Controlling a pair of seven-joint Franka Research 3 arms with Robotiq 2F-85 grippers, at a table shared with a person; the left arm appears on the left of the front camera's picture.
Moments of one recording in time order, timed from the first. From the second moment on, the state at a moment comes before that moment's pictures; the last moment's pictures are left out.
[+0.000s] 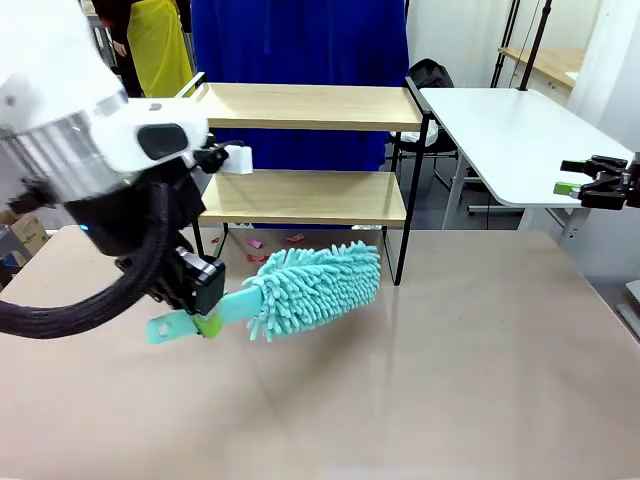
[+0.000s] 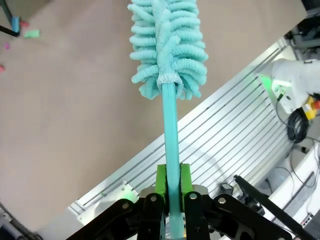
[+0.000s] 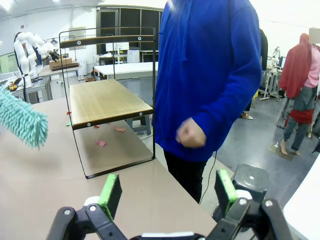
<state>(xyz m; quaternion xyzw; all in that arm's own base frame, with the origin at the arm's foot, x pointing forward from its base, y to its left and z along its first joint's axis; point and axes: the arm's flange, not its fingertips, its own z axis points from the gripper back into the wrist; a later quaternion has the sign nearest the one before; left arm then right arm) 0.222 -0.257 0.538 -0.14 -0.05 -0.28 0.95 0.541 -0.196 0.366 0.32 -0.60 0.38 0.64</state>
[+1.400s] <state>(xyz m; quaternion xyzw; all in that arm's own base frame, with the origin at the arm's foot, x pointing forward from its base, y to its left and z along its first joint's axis) 0.261 -0.367 0.447 -0.19 -0.11 -0.11 0.97 0.541 -0.196 0.366 0.32 -0.59 0.38 0.64</state>
